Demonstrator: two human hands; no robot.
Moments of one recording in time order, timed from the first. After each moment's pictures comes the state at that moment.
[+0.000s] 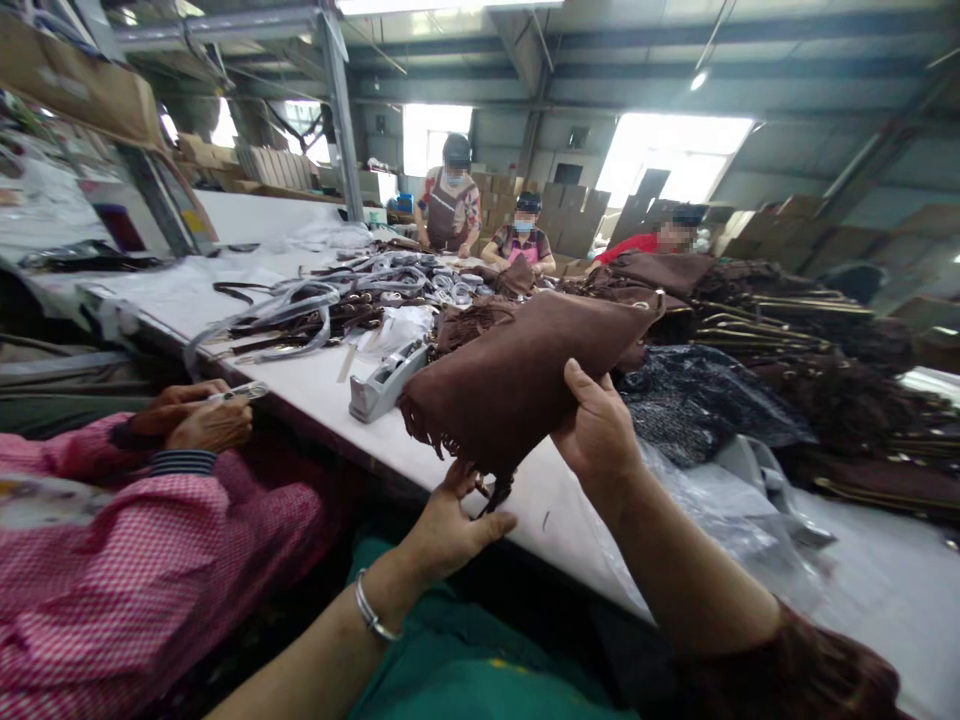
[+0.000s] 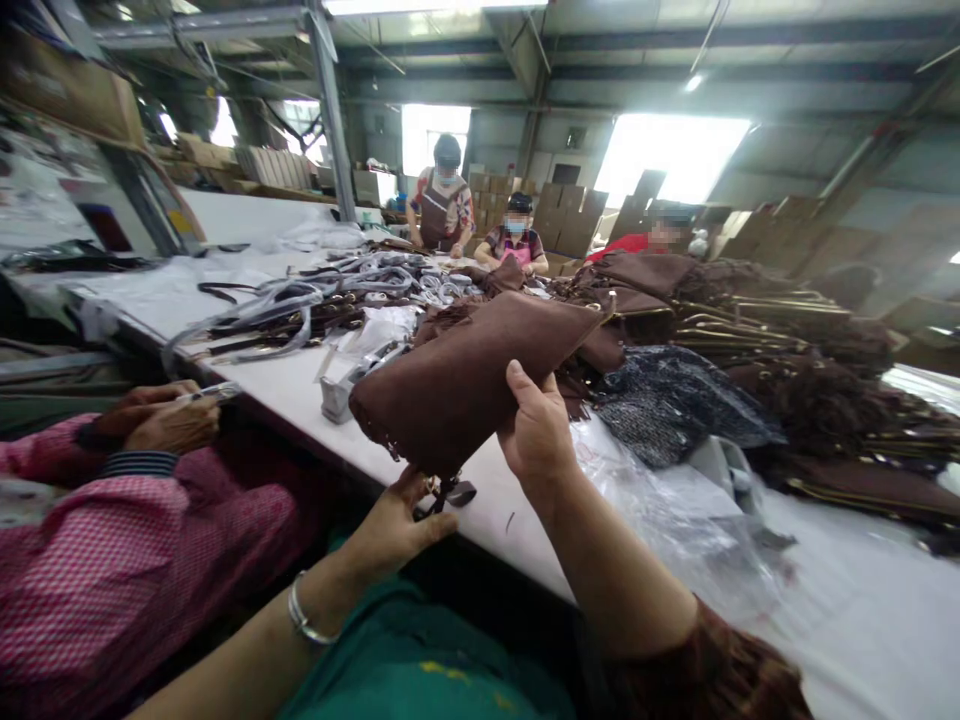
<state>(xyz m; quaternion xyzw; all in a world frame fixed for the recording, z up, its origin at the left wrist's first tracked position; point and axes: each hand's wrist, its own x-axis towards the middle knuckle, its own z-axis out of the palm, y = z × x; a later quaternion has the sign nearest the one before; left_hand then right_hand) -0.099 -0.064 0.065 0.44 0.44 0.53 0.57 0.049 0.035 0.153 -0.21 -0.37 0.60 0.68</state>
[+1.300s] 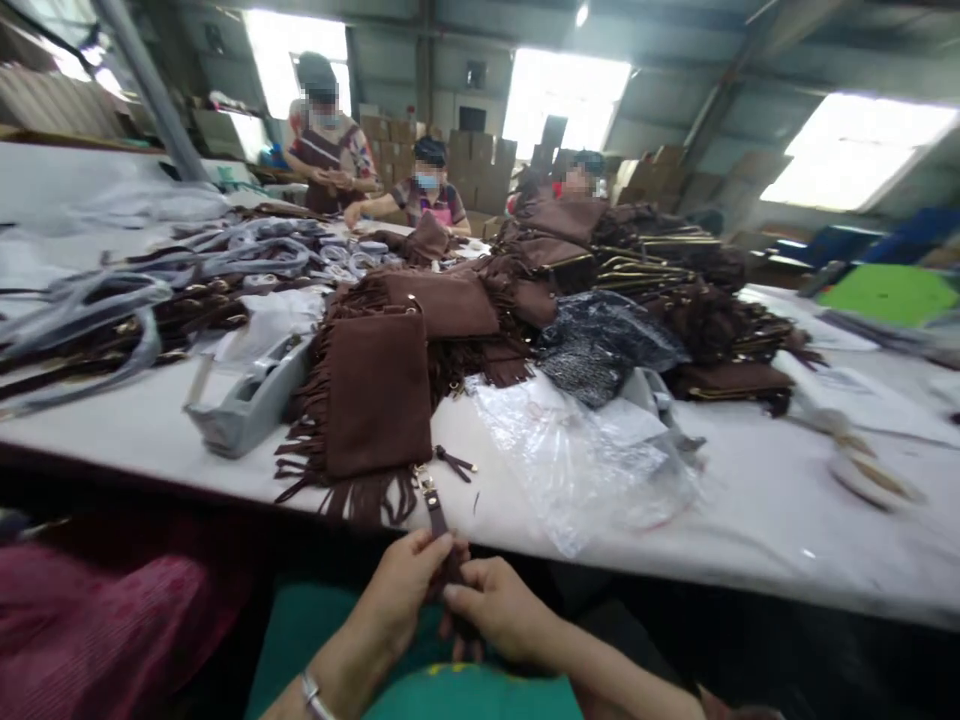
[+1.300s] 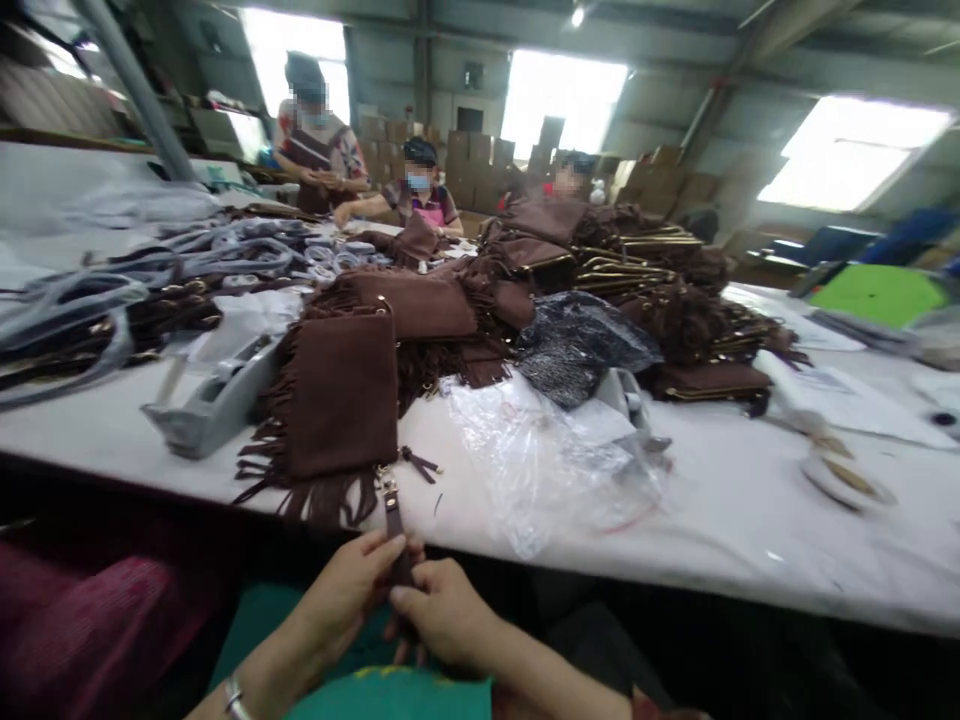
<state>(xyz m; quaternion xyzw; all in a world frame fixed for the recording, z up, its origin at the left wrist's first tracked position) -0.039 -0.069 -0.011 0.24 0.52 0.37 0.73 0.094 -0.092 -0.019 -0.48 -0.44 0.73 0.22</state>
